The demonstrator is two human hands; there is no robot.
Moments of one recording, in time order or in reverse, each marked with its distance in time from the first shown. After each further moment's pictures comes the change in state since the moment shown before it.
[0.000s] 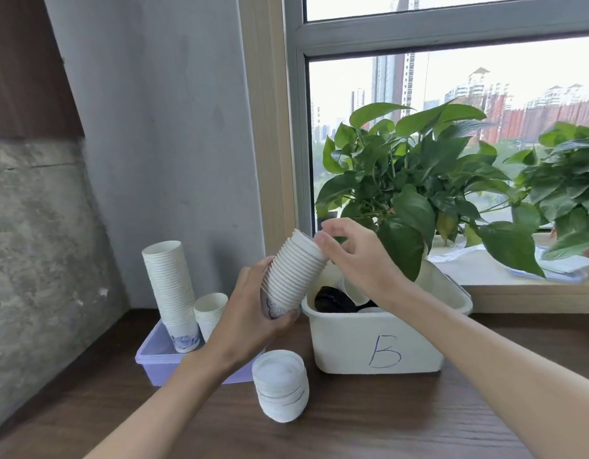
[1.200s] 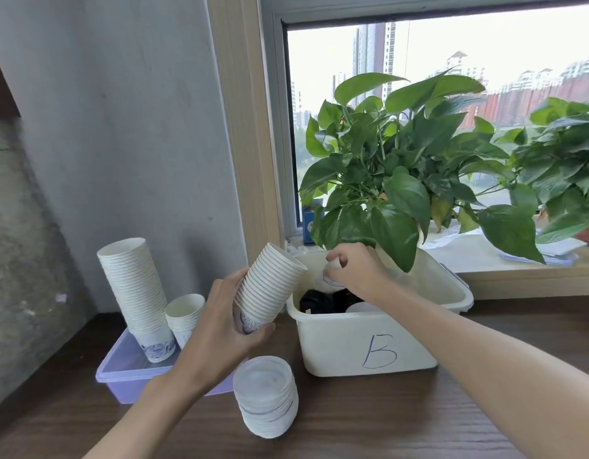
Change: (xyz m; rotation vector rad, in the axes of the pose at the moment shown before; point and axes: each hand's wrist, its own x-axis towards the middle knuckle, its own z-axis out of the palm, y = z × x) left_hand -0.002 -0.045 0.013 -0.003 -0.039 -0.026; right_hand 0.038 0.113 0.005 -0.422 -0.012 0.266
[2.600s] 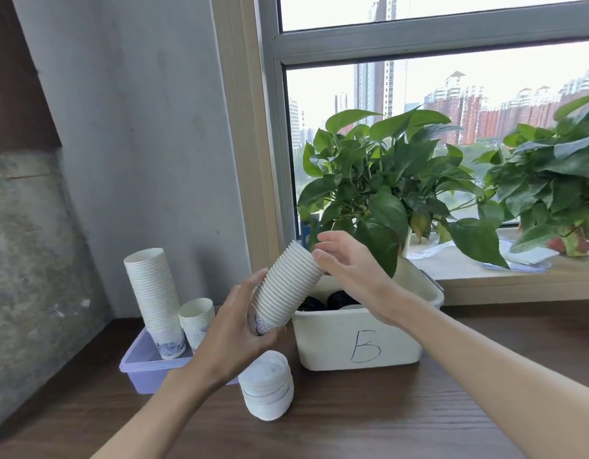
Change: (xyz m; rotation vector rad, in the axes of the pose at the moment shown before) left_hand -0.016 0.049 -0.009 0.000 -0.056 0.016; right_hand -0.085 -0.068 -0.057 0.630 -0.097 -0.120
